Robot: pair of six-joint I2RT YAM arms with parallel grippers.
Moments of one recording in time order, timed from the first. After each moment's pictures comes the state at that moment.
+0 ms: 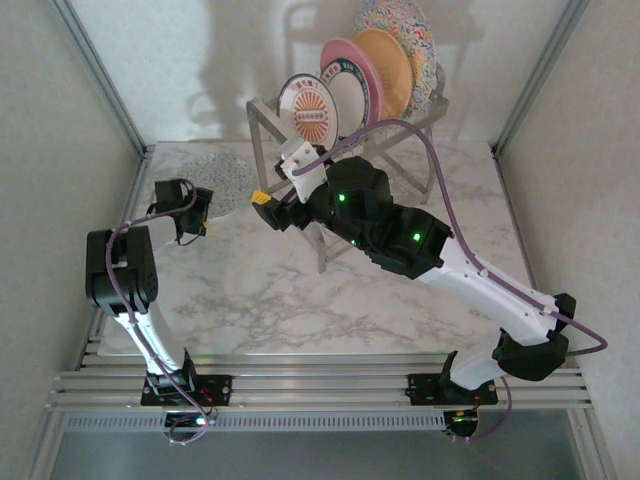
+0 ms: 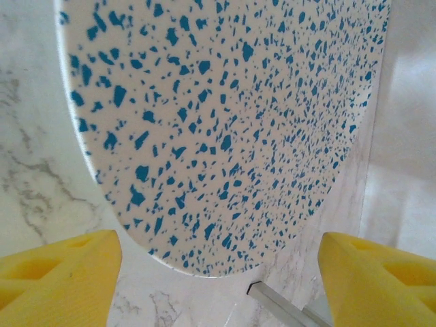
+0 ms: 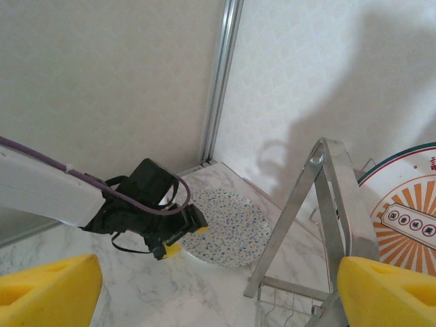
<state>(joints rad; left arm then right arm) 0.16 1.85 1.04 0.04 0.28 -1.23 1.13 1.47 1.80 -0.49 0.28 -0.14</state>
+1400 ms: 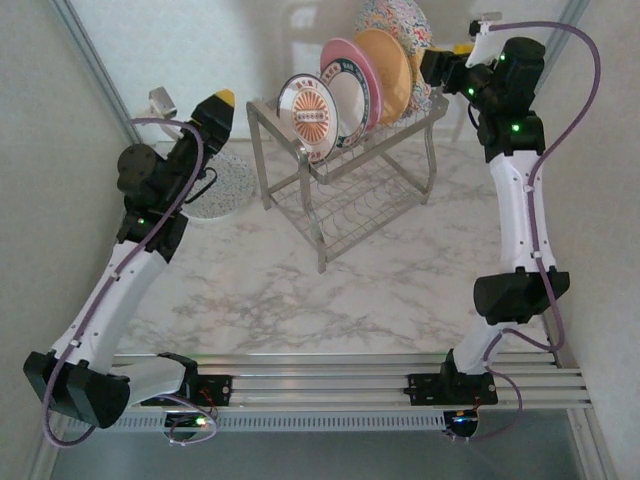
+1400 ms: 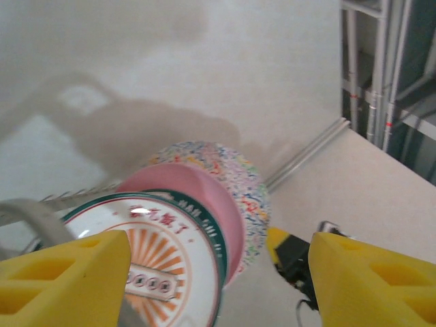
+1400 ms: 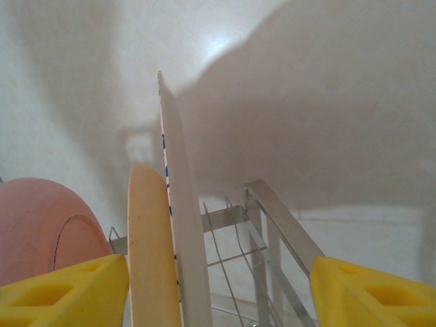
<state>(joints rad) -0.25 1.19 1.27 0.29 0.22 -0.98 0.06 1.78 2.19 -0.42 -0.39 0.12</state>
